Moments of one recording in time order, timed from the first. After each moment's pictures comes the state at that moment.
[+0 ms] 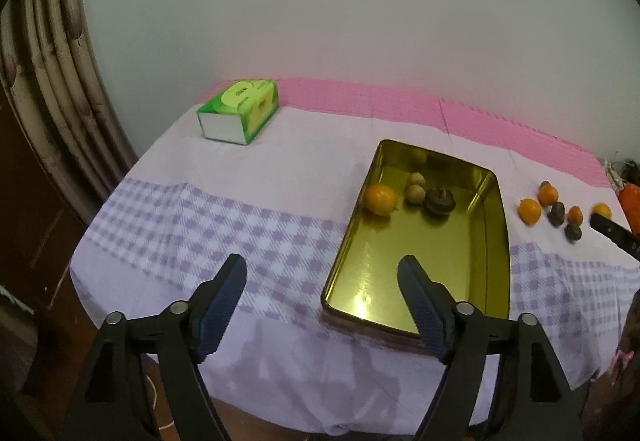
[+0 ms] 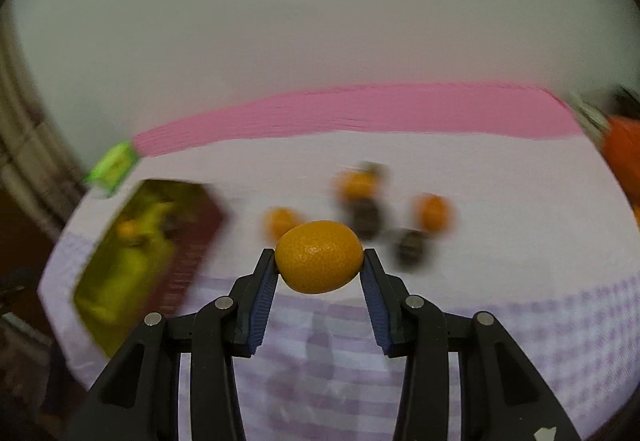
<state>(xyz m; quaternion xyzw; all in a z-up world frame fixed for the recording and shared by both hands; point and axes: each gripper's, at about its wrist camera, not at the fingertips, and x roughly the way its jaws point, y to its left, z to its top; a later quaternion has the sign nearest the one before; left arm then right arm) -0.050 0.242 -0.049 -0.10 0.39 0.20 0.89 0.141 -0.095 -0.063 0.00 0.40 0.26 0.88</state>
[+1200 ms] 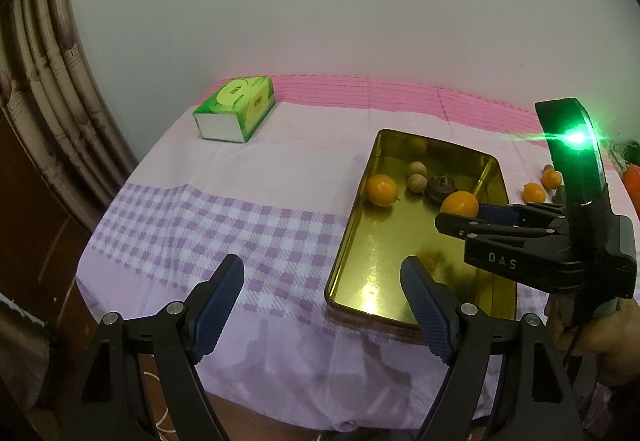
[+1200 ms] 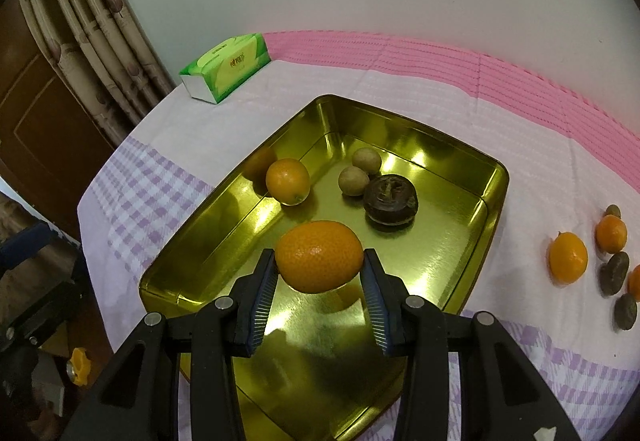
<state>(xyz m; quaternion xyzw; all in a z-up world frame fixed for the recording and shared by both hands) -0.045 0.238 -0.053 -0.07 0.41 0.20 0.89 0.119 0.117 -0.112 -0.10 0.46 0.38 0.80</state>
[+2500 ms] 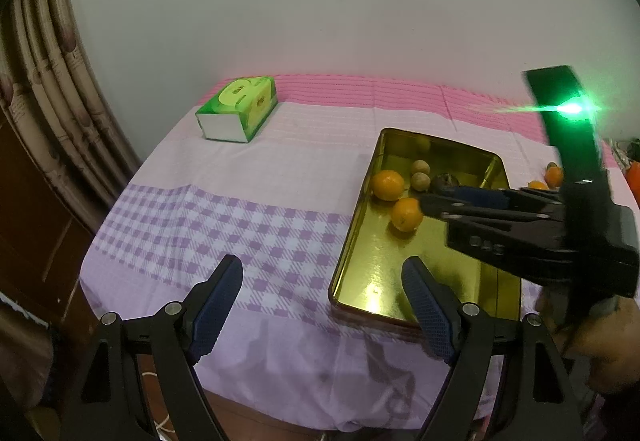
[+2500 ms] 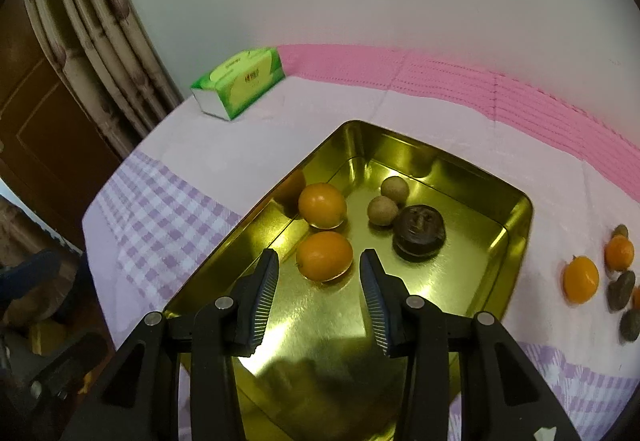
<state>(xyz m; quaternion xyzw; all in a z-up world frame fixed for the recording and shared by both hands) -0.049 0.240 -0.054 -0.06 0.41 0.20 0.89 0.110 0.128 -0.099 -0.07 0.44 0.39 0.81</state>
